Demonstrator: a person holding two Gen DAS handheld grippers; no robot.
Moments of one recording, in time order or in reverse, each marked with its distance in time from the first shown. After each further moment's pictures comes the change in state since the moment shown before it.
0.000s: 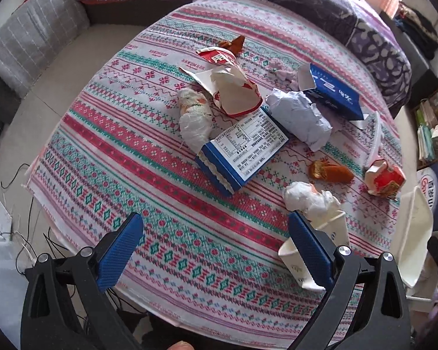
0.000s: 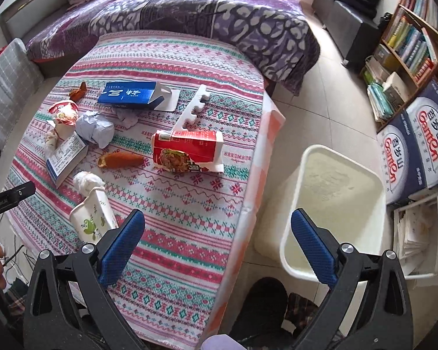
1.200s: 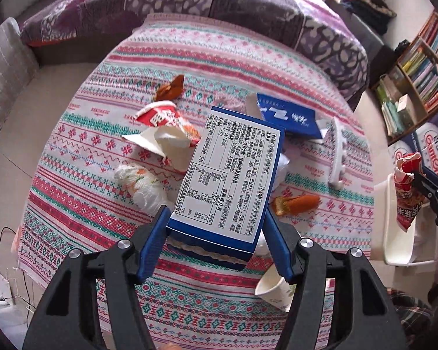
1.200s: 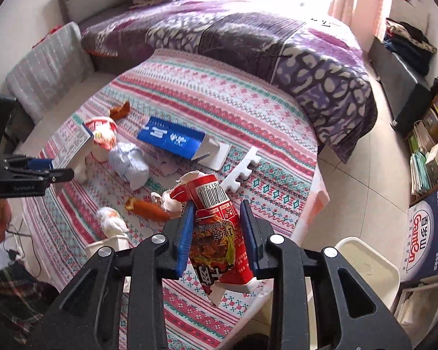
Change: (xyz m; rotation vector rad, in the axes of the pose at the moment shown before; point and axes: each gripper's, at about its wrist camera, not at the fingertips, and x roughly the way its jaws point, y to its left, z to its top) left arm -0.040 -0.005 0.035 0.194 -0.106 -0.158; right arm -0.035 0.013 0.050 -0.126 -0.222 0.123
